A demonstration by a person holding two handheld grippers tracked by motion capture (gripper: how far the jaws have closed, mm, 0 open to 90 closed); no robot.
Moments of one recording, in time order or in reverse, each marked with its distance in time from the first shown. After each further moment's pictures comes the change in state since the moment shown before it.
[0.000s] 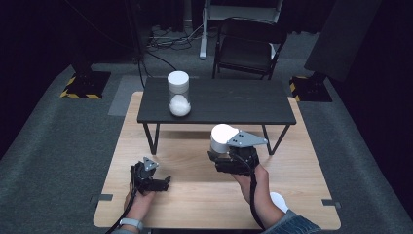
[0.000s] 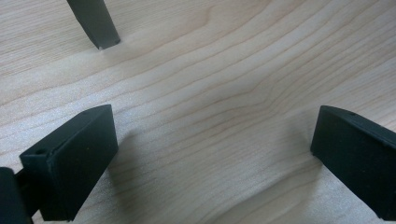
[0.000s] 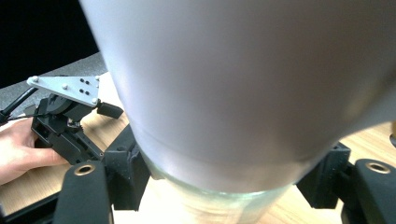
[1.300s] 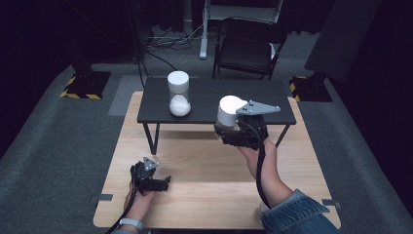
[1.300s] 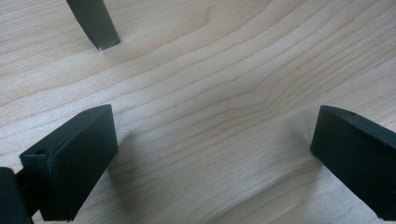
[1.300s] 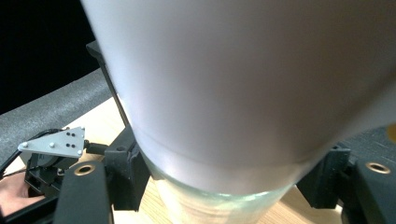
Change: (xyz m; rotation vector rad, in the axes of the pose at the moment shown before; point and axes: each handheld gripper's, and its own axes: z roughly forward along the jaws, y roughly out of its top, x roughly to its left) left arm 0.000 0.000 0.000 -0.002 -0.001 0.000; right arm -0.031 0.057 -0.016 -0.023 -0.028 0.060
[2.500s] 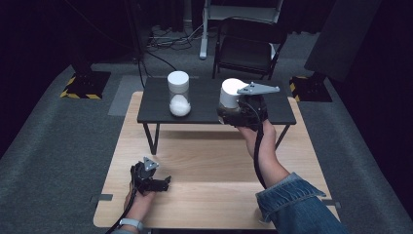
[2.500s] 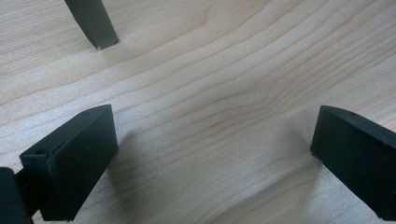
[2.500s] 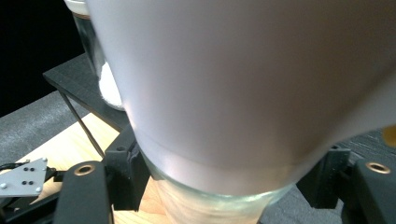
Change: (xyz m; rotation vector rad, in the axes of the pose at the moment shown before) left arm 0.000 0.000 0.000 0.001 -0.002 0.006; right arm -0.021 0.026 0.022 -0.009 -0.057 0.013
